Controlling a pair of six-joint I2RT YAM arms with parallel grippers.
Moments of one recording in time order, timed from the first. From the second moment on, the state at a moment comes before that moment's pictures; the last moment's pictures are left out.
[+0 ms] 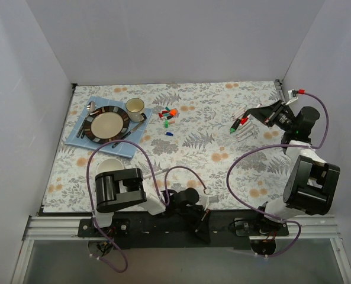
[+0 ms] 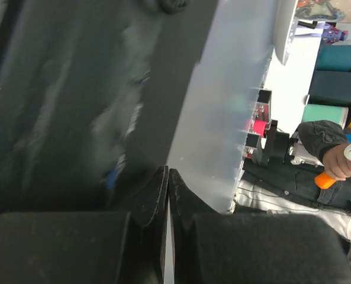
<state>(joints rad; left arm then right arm) -1.37 1.89 0.64 0.73 0.62 -1.01 -0.32 1.48 0.78 0.65 -1.07 0.94</state>
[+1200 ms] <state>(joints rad) -1.28 1.41 0.65 0.70 -0.22 -0.12 0.14 0.90 0.63 0.15 -1.40 0.08</state>
